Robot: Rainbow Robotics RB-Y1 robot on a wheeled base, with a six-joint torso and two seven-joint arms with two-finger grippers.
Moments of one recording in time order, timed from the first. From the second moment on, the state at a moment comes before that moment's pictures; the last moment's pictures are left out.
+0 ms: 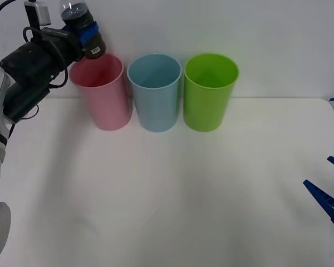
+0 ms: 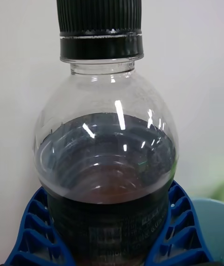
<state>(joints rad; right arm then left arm) 0.35 -0.40 -0.52 -1.66 0.96 -1.22 0.00 -0.72 0.42 0.19 -1.12 -1.40 -0.58 0.30</state>
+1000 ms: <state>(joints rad) 0.35 -0.40 -0.52 -1.66 0.96 -1.22 0.00 -0.72 0.40 0.19 -1.11 -1.39 -0.57 0.30</state>
